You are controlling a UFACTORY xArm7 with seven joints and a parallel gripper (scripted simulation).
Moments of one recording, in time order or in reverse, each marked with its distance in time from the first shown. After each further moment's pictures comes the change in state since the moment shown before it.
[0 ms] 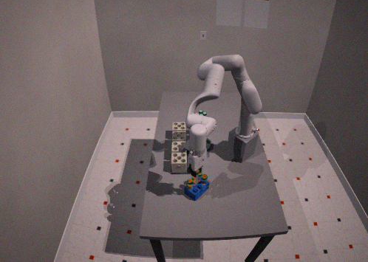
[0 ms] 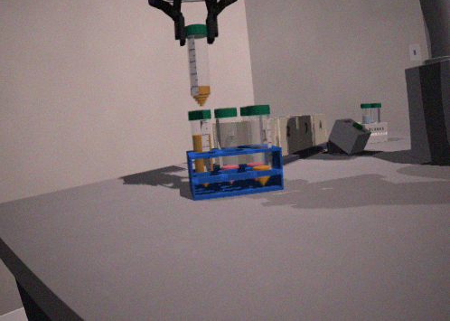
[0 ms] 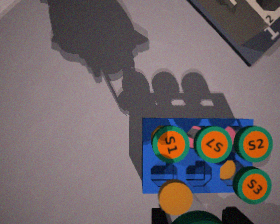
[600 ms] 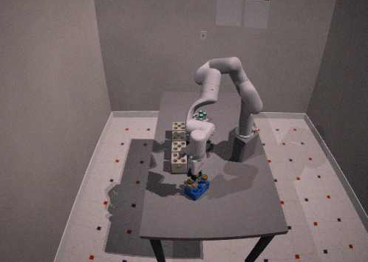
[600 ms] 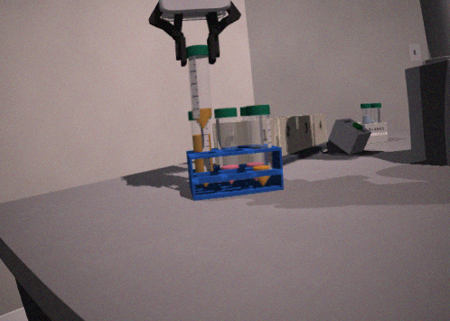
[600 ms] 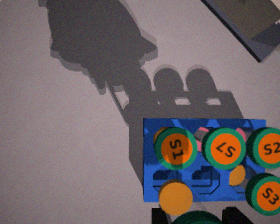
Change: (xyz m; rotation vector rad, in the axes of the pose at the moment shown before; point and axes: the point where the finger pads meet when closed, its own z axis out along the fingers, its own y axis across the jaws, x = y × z) arm 0.000 0.000 0.031 0.001 0.000 0.000
